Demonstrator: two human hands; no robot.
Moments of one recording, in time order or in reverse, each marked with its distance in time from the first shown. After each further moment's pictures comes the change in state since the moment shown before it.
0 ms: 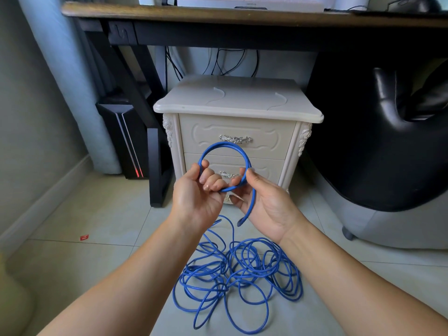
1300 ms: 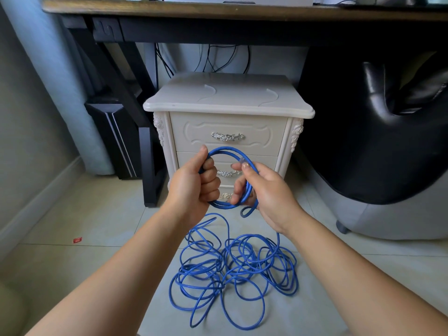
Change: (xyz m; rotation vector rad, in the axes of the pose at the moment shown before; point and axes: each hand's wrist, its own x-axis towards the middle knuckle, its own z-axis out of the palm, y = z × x) left_hand -0.005 0.002 0.012 0.694 -0.070 0.031; right_hand -0.009 -0.016 -0.005 -0.521 0.055 -0.161
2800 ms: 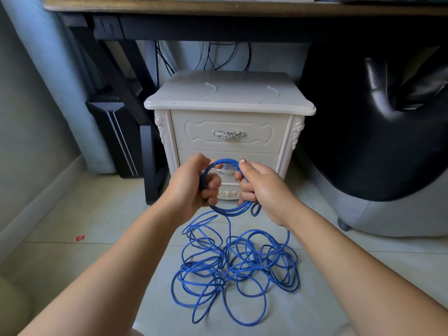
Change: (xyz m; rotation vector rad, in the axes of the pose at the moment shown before) left_hand -0.005 0.006 -0.003 0.314 -0.004 -0.064; right_hand 0.008 -0.004 0.005 -0.161 -0.017 0.075
